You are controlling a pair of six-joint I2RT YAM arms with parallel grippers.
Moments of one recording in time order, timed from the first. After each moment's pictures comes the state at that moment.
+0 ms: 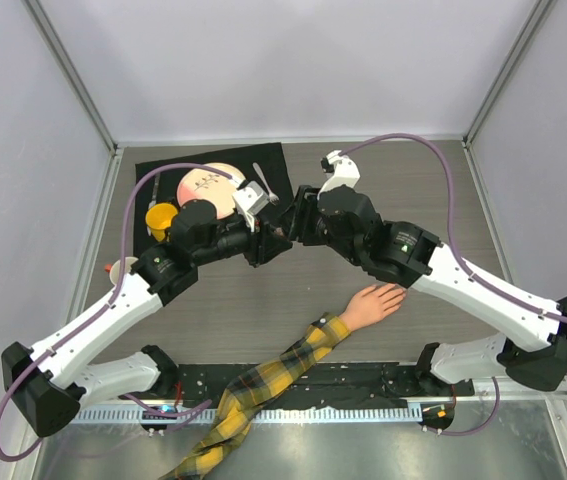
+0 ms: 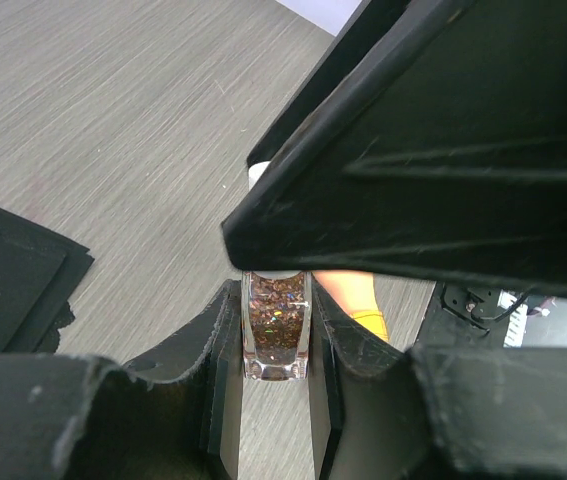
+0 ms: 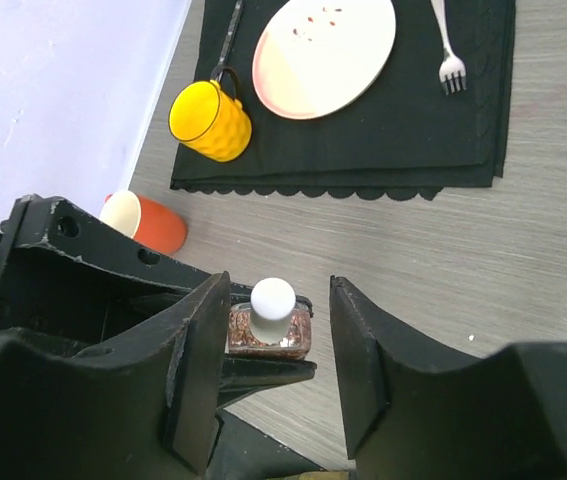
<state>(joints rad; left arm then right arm) -0.73 1.05 0.97 -0.14 0.38 -0.16 1.03 1.27 1.42 -0.56 0.43 0.72</state>
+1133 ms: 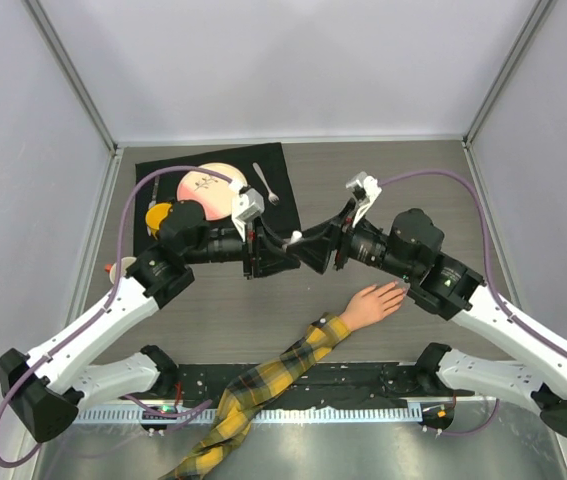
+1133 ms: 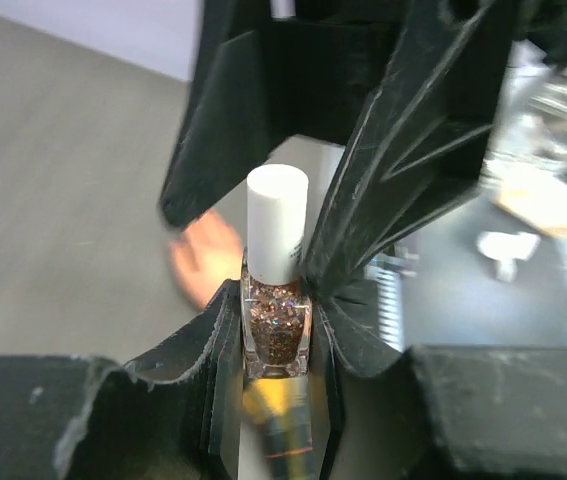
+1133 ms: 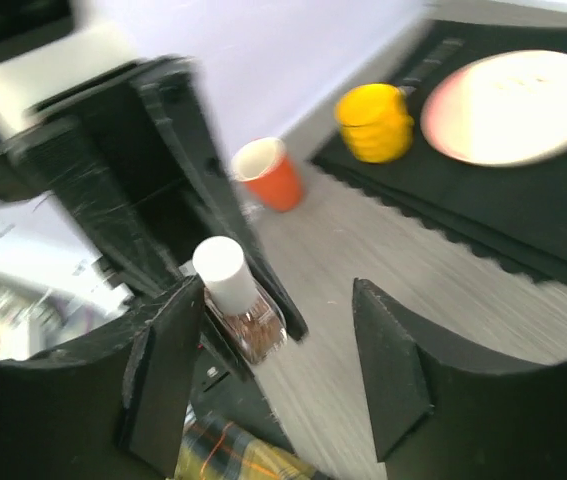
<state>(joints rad) -0.71 1.02 0.94 0.02 0.80 -0.27 0.85 0.92 0.97 -0.07 -0.25 0.44</state>
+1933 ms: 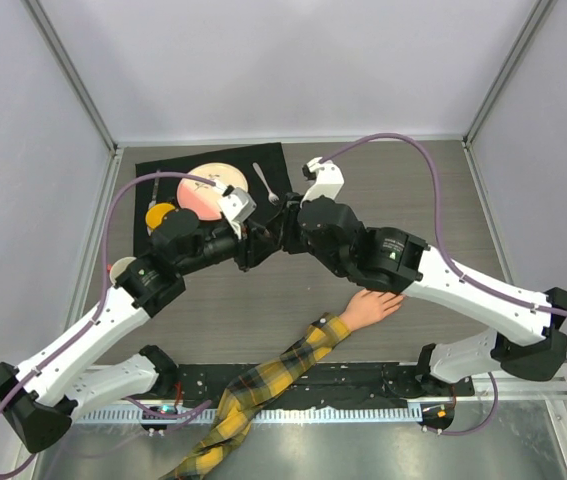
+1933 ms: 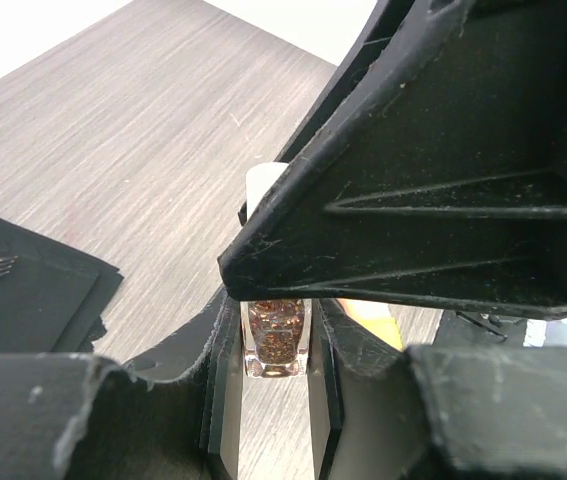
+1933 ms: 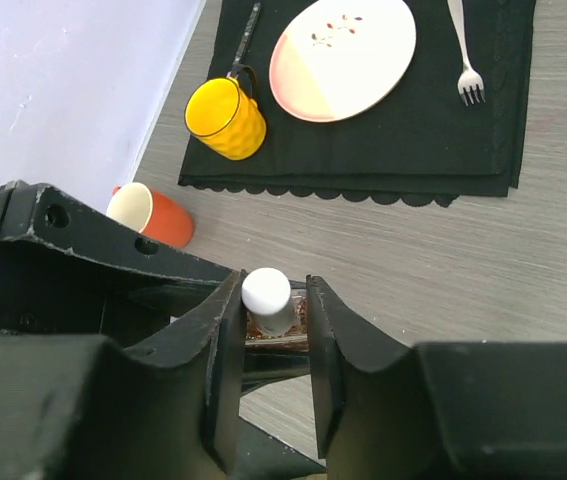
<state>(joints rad) -0.71 0.94 0.93 -0.13 0.36 -0.11 1.15 1.35 1.52 -0.59 0.55 0.70</state>
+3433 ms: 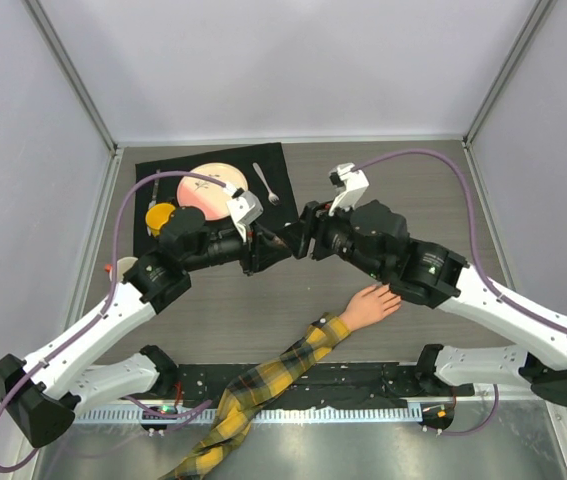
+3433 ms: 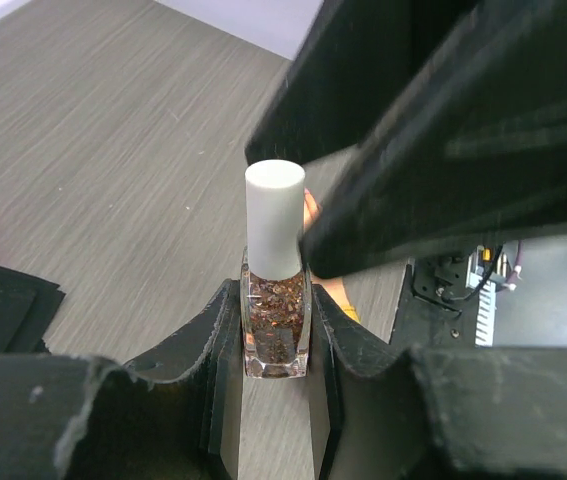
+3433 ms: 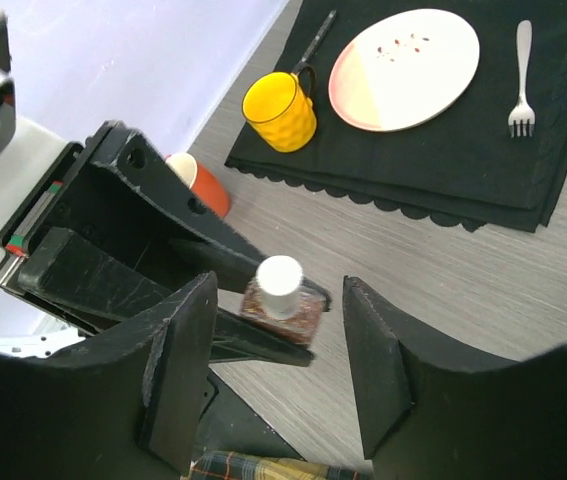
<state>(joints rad) -0.72 0.99 0.92 -0.08 0.52 -0.13 1.04 1.09 1.25 -0.38 0.28 0.54</state>
